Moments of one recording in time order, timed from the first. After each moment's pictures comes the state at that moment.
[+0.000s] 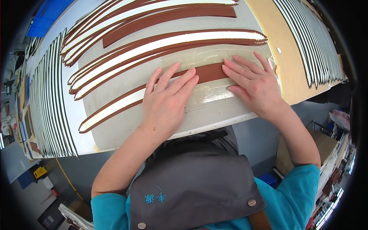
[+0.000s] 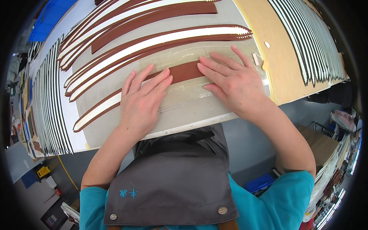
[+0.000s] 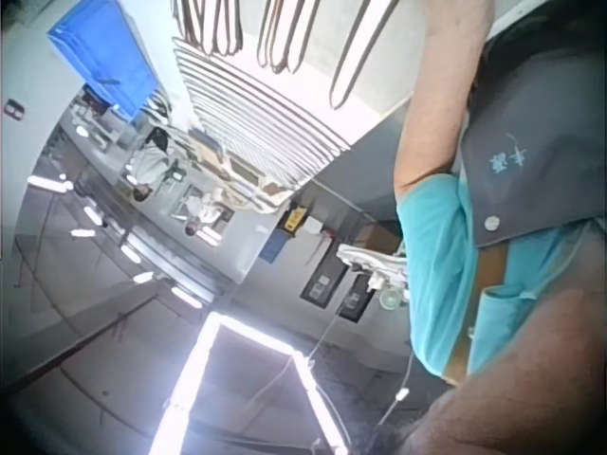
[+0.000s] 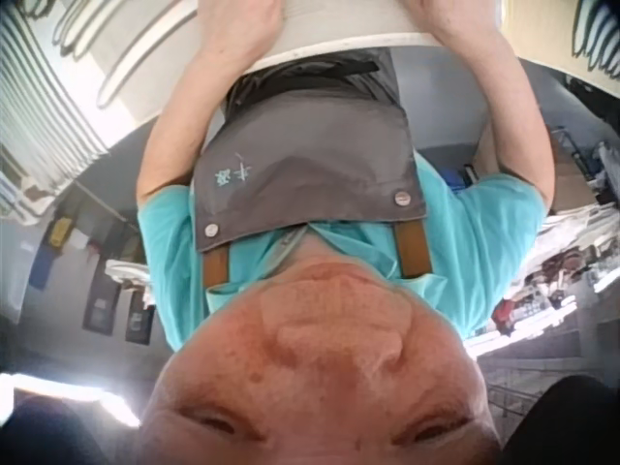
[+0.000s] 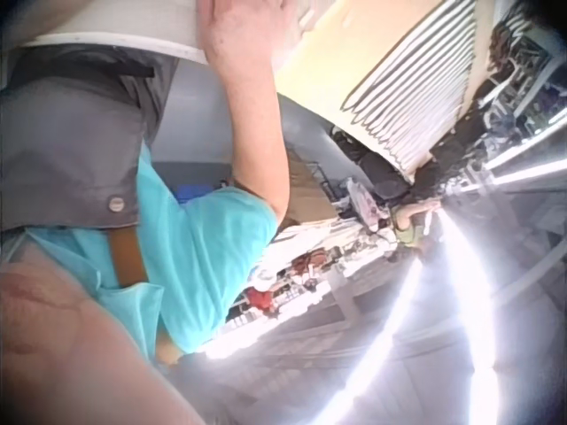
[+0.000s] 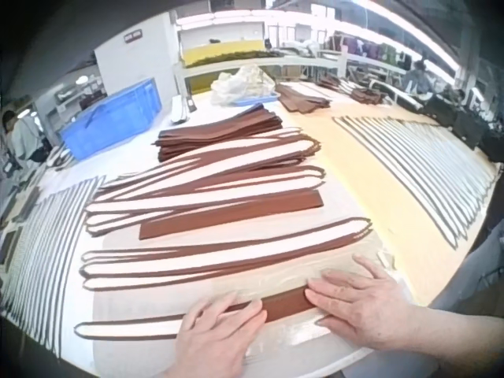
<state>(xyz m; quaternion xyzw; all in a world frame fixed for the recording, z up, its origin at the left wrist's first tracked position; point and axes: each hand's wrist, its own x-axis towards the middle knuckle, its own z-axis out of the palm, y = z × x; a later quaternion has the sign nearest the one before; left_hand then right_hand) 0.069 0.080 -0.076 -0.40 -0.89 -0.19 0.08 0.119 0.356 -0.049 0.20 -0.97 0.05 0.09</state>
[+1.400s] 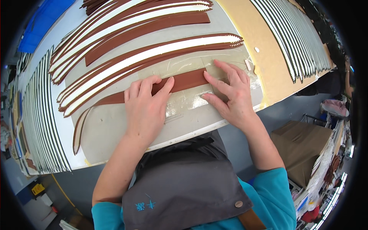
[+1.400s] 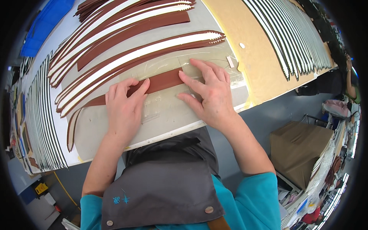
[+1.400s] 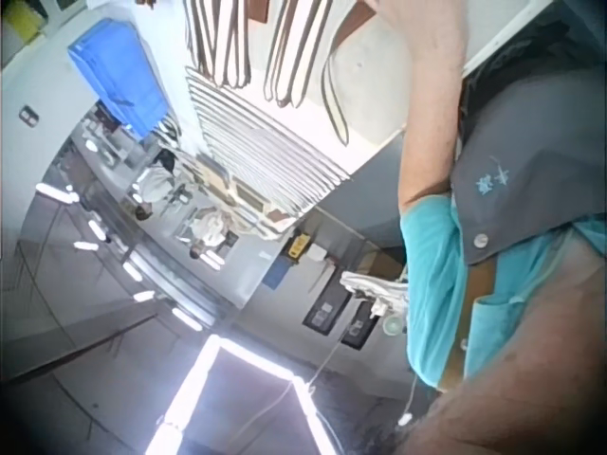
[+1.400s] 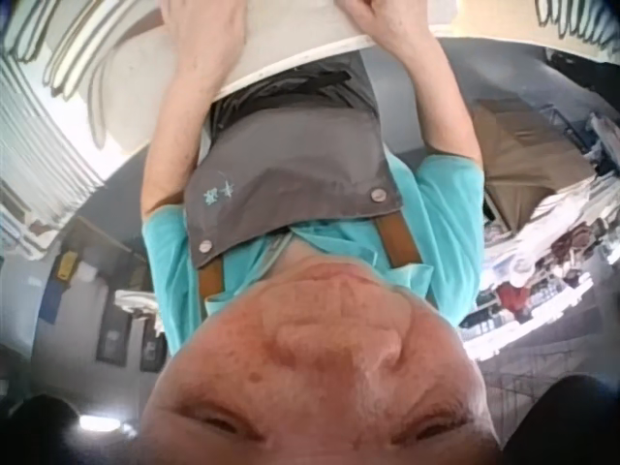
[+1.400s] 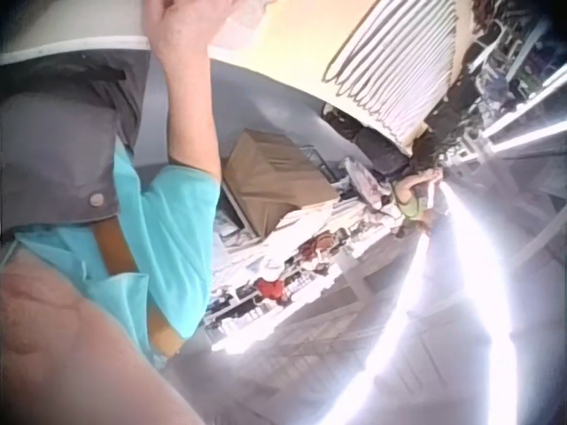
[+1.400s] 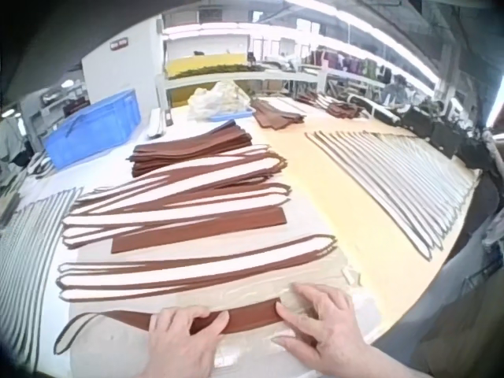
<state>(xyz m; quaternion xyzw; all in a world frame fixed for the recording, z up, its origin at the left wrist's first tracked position) 0.062 0.097 -0.076 -0.37 -0.90 -0.20 0.11 0.142 0.344 -0.075 0.04 -0.96 0.22 0.16</state>
